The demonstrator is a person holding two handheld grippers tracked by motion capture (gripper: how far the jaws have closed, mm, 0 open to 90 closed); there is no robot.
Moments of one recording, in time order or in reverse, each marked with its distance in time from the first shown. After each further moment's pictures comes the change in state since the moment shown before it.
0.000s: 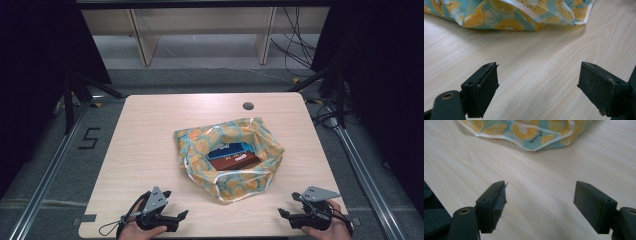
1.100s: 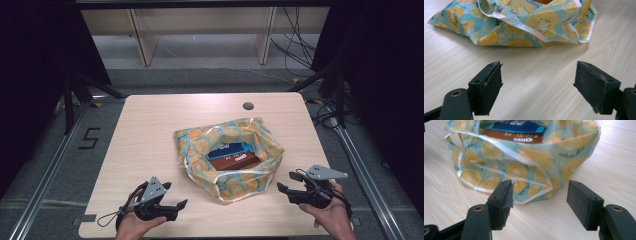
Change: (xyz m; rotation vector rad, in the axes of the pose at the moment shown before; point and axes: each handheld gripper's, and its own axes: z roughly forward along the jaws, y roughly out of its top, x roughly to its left) left arm 0.011 0.024 -0.007 -0.022 0.013 -0.011; right arm -0.009 0.051 -0.014 -0.166 0.001 0.105
